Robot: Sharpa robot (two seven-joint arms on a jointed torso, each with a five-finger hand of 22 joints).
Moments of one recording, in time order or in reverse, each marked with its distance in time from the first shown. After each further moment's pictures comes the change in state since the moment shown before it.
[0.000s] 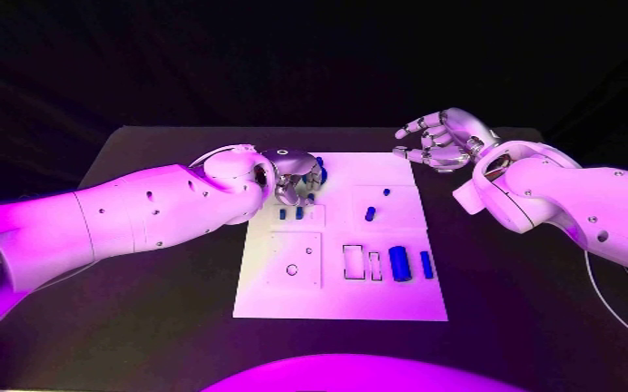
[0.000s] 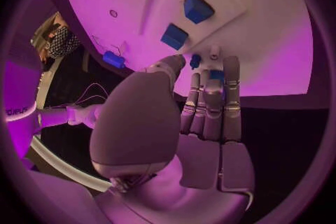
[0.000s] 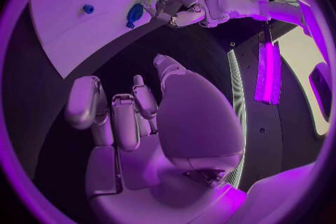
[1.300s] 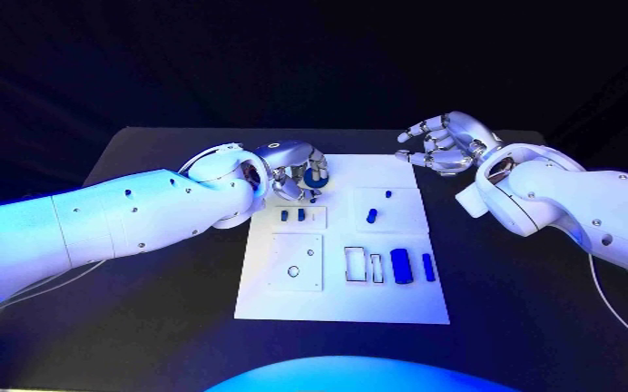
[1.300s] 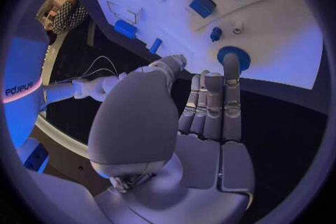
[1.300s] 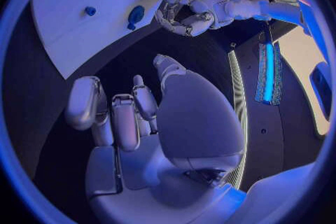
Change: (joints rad) left arm 0.001 -0.074 0.014 0.096 0.143 -0.147 0.057; left_hand -0.029 -0.014 0.051 -0.029 0.000 -0.070 -0.013 0.027 0.101 -0.029 0.004 0.008 0.062 -0.067 0.004 -0.136 -0.058 0.000 -0.007 -0.007 -0.070 -0.067; right arm 0.001 -0.003 0.000 0.000 -0.003 0.014 -0.009; right_hand 0.000 0.000 0.000 0.000 0.000 0.000 0.000 0.000 0.000 0.007 0.000 0.012 0.010 0.000 0.000 0.005 -0.001 0.000 0.000 0.000 0.007 0.006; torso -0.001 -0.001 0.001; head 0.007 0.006
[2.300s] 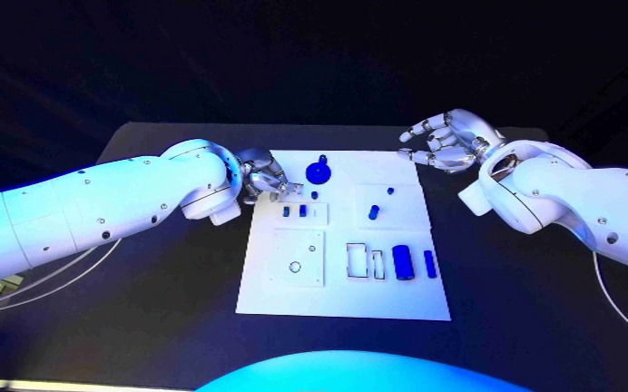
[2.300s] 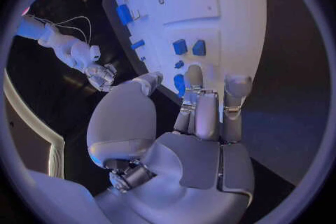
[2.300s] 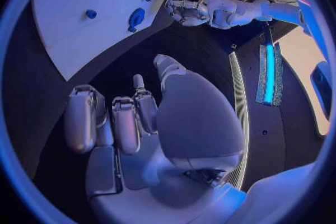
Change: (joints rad) left arm 0.002 -0.123 0.048 0.085 0.470 0.195 -0.411; left_hand -0.435 0.072 -0.021 0.034 0.008 0.101 -0.035 0.077 0.301 0.280 -0.081 0.218 0.272 0.319 -0.075 0.262 0.357 -0.041 0.195 -0.064 0.300 0.292; right arm 0.002 -0.004 0.000 0.008 -0.010 0.015 -0.020; right_hand 0.000 0.000 -0.012 0.005 -0.004 0.011 0.004 -0.004 0.004 0.107 0.004 0.116 0.040 0.000 0.000 0.077 0.000 -0.032 0.073 0.002 0.167 0.015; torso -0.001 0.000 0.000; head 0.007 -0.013
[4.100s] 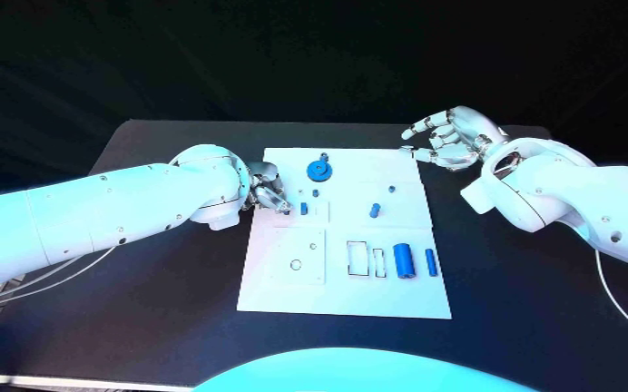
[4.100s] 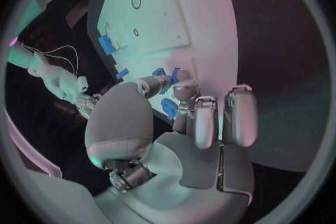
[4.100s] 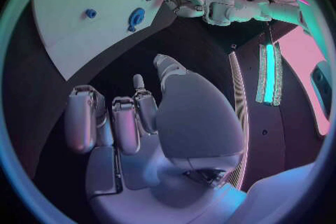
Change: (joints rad) left arm 0.000 0.041 -0.045 -0.026 -0.159 0.139 -0.083; left_hand 0.002 -0.025 0.402 -0.124 -0.005 0.164 -0.095 0.165 0.086 0.270 -0.081 0.248 0.256 0.025 -0.063 0.195 0.000 -0.061 0.232 -0.056 0.289 0.388; right arm 0.004 -0.001 0.000 0.003 0.000 0.000 -0.001; right_hand 0.000 0.000 0.000 0.000 0.000 0.000 0.000 0.000 0.000 0.000 0.000 0.000 0.000 0.000 0.000 0.000 0.001 0.000 0.000 0.000 0.003 -0.001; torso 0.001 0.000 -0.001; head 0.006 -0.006
